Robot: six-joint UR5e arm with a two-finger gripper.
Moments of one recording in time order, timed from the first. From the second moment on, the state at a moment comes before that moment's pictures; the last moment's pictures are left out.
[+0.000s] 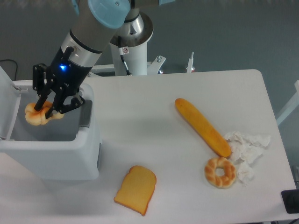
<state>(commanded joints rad) 2.25 -1.68 -1.57 -1.19 0.86 0.72</state>
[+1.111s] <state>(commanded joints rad) 2.25 -1.67 -1.57 -1.17 0.87 0.73</state>
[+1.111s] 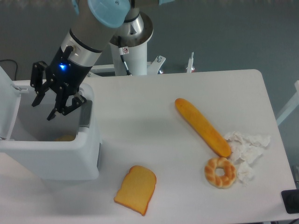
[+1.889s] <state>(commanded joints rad) 2.34 -1.64 -1.54 -1.08 0.99 0.87</state>
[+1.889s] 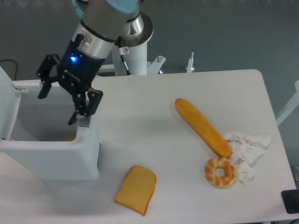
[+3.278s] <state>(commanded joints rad) 2.31 -1.63 -1.54 -1.09 1.54 1.30</state>
